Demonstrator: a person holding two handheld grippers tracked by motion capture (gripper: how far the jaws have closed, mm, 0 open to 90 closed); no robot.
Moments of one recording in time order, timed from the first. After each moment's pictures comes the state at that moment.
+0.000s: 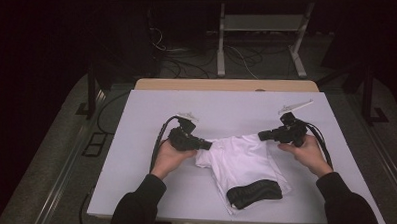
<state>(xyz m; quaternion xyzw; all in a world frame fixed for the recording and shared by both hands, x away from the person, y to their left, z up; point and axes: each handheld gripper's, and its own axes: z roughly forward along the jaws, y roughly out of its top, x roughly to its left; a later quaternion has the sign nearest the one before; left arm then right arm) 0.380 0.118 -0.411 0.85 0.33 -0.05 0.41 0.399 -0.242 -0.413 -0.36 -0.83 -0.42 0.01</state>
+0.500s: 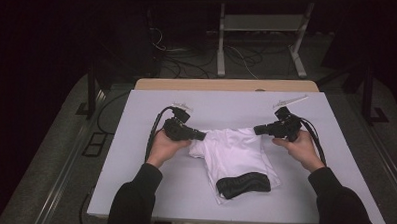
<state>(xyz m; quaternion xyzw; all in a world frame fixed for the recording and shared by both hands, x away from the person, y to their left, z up) 0.406 0.132 -0.400 0.85 0.34 -0.03 0.41 0.411 -0.228 -0.407 -0.38 -0.83 -0.42 0.00</state>
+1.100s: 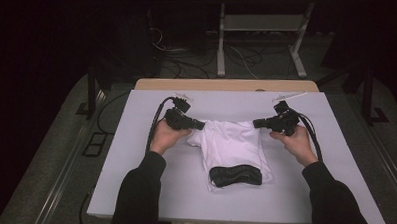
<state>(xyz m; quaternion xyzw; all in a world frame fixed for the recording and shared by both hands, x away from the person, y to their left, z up) 0.442 0.132 -0.399 0.84 0.36 -0.01 0.40 0.429 -0.227 -0.407 -0.41 -0.80 -0.43 -0.01</state>
